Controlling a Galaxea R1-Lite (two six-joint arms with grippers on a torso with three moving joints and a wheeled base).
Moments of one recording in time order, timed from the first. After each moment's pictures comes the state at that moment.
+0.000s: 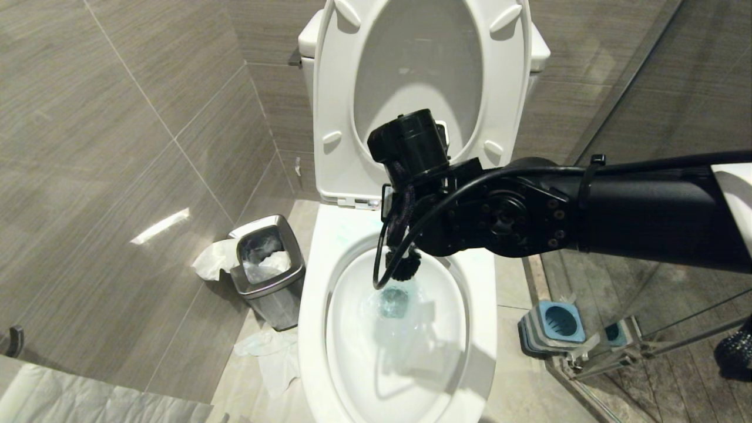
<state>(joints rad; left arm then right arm) -0.01 0.00 -0.02 0.07 0.00 0.01 0.83 2.15 -1.91 0.23 -0.79 0.43</state>
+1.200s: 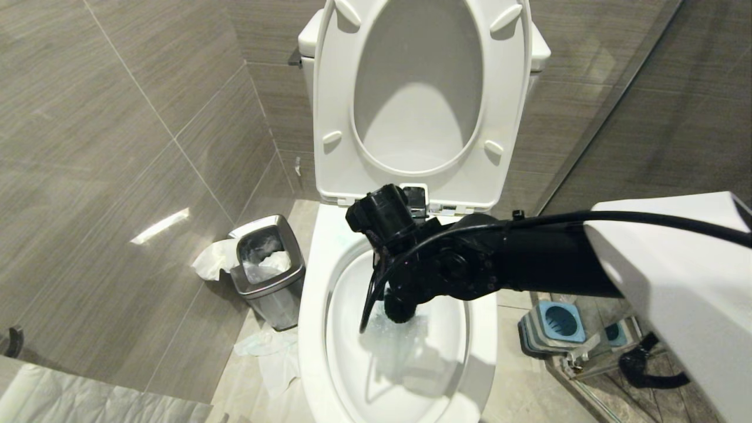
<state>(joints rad) -0.01 0.00 -0.02 0.07 0.00 0.01 0.84 2.25 -1.81 0.24 -0.78 0.57</state>
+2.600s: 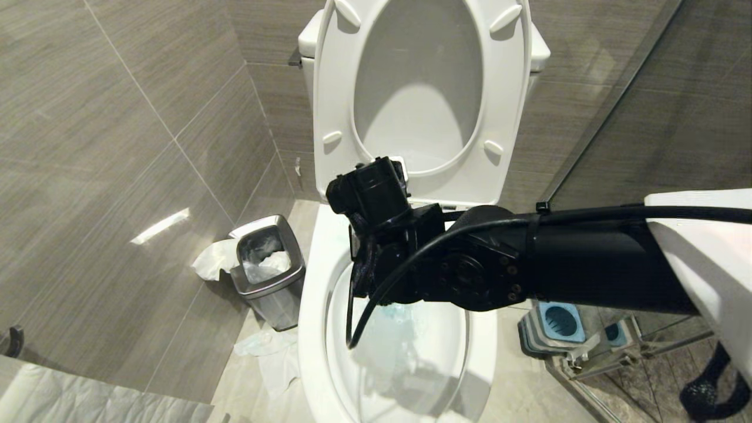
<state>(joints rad) 0.00 0.00 -0.02 0.07 0.00 0.01 0.91 2.19 -1.82 0.11 -0.78 0.36</state>
